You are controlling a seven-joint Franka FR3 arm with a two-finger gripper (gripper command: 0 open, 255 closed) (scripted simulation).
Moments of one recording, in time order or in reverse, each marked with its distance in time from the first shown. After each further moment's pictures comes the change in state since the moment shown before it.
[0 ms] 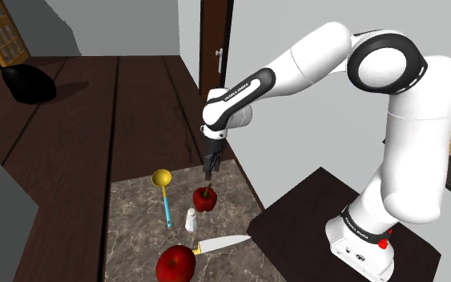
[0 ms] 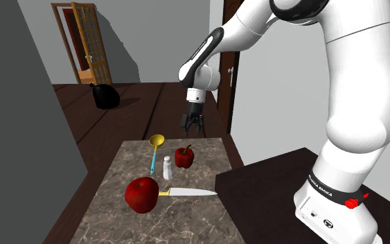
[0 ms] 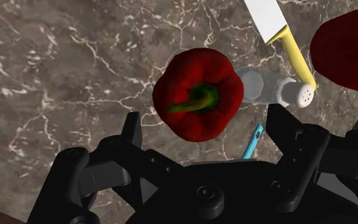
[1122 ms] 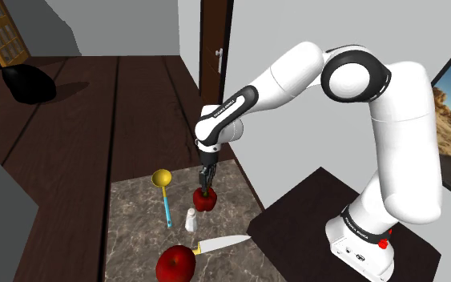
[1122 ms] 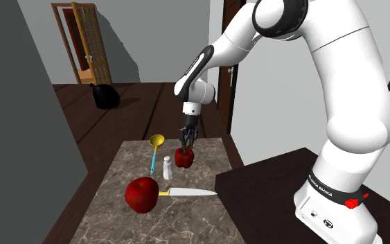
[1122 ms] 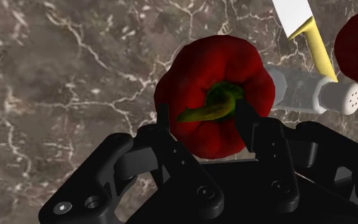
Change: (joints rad) arm 0.012 0.169 0.020 0.083 0.018 0.064 -0.040
